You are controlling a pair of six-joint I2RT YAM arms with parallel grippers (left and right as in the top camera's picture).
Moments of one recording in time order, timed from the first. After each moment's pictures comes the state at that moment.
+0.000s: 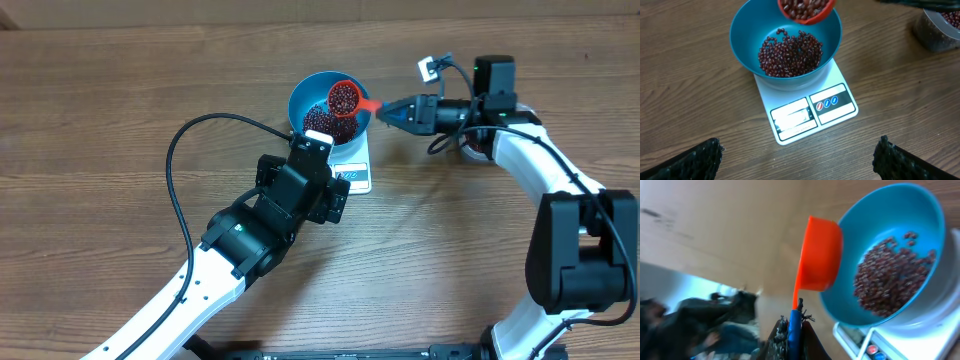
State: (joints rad) left arm -0.71 1.25 1.00 -0.53 -0.28 -0.26; right arm 0.05 1.87 1.23 -0.13 -1.20 0.28
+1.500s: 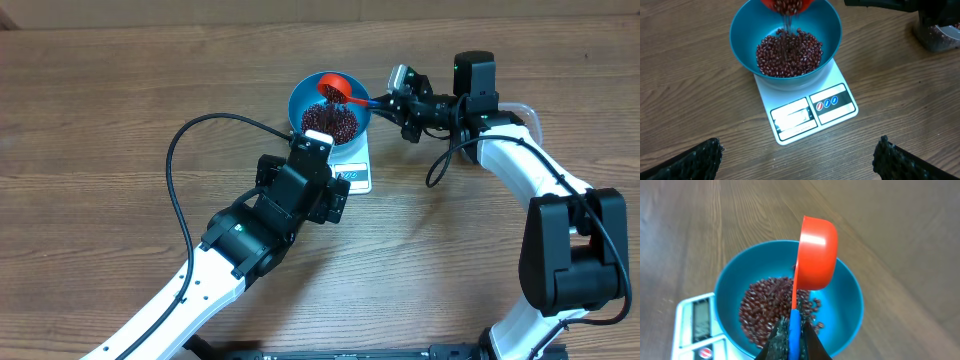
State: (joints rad) left arm -0.71 1.25 1.00 -0.53 -0.28 -0.26; right arm 0.12 1.87 1.23 -0.04 -0.93 -0.80
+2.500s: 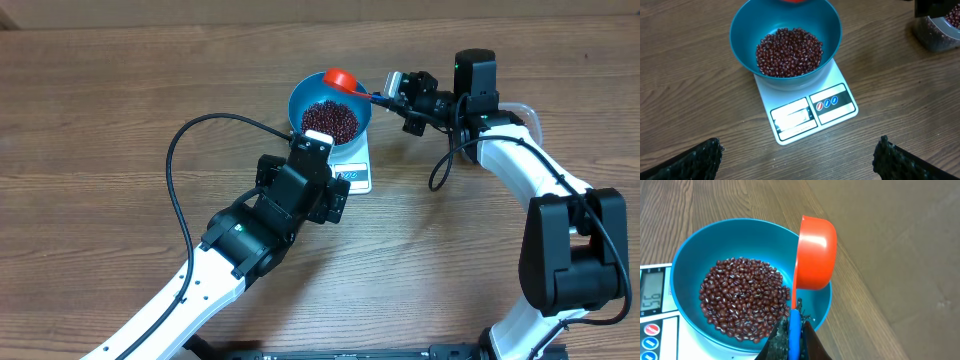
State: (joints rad) left arm -0.71 1.25 1.00 -0.53 -0.28 -0.26; right arm 0.12 1.87 1.23 0.00 -0.82 -0.97
